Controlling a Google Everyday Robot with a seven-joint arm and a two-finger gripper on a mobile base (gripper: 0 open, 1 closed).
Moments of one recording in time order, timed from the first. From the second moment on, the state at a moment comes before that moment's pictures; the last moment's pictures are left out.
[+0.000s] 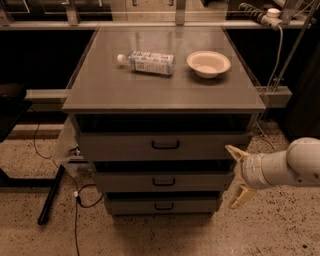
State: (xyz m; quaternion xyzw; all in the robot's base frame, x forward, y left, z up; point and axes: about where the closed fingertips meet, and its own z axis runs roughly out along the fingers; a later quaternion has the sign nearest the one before) arm 0.505 -0.230 0.640 -0.67 0.67 0.02 0.32
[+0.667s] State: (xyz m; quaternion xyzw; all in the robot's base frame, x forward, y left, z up) arm 0.503 -0.227 0.593 -0.71 0.62 0.05 0.34
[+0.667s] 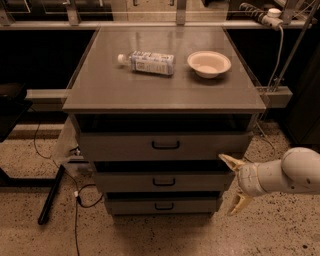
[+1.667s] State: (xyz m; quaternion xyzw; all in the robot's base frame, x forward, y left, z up) arm 0.536 -0.233 0.500 -0.64 0.72 0.02 0.26
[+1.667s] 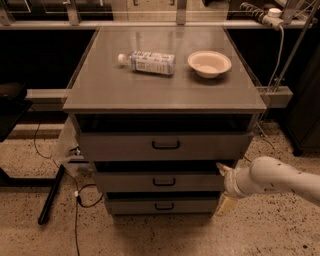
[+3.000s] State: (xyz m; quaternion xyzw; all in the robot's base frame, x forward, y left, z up) arm 0.574 -0.217 0.471 -0.65 0.70 0.02 0.30
